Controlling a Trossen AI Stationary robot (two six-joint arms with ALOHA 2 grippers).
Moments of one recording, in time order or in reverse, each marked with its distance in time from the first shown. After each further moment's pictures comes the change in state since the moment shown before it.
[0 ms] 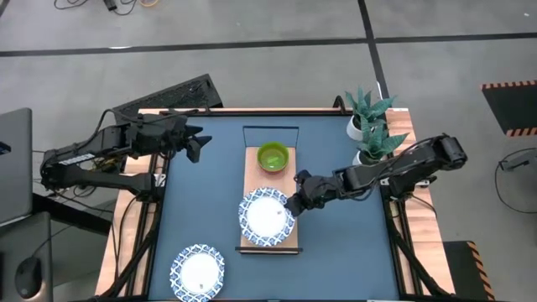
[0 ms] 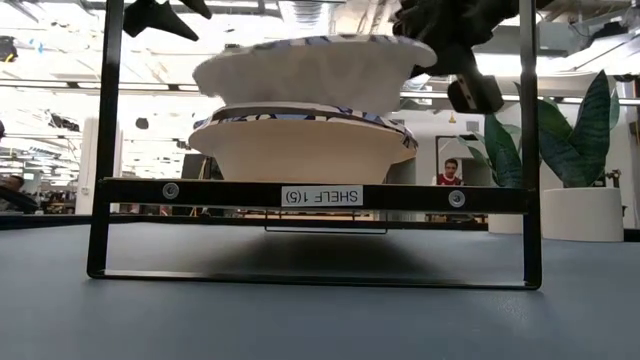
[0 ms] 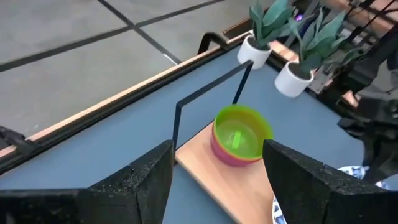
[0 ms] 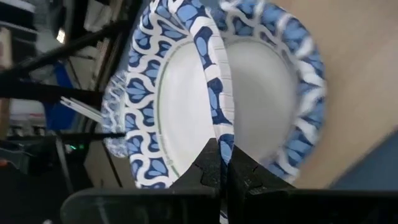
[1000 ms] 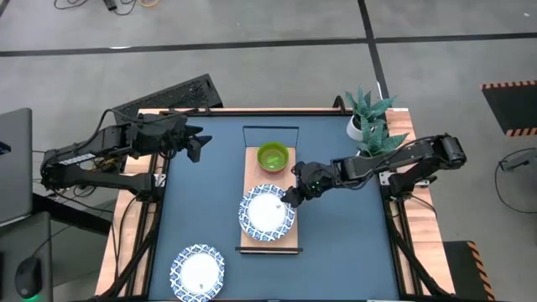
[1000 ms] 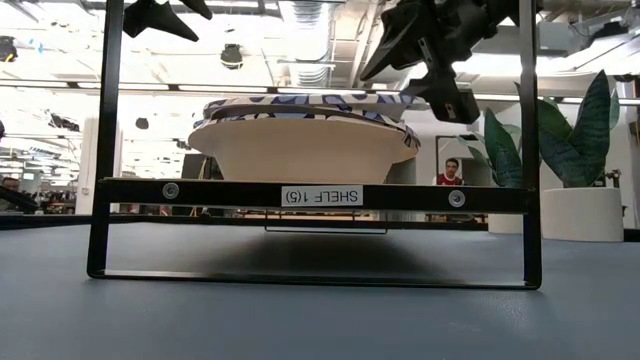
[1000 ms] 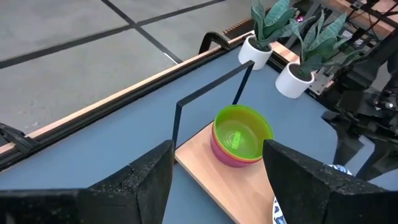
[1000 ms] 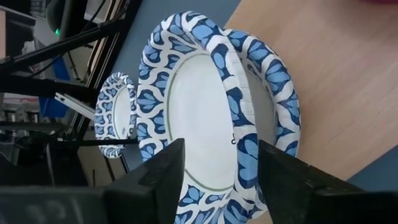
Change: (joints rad) left arm 0.001 0.001 0.000 0.002 -0.002 -0.015; right arm -0.104 0.003 -0.001 0.004 -0.112 -0.141
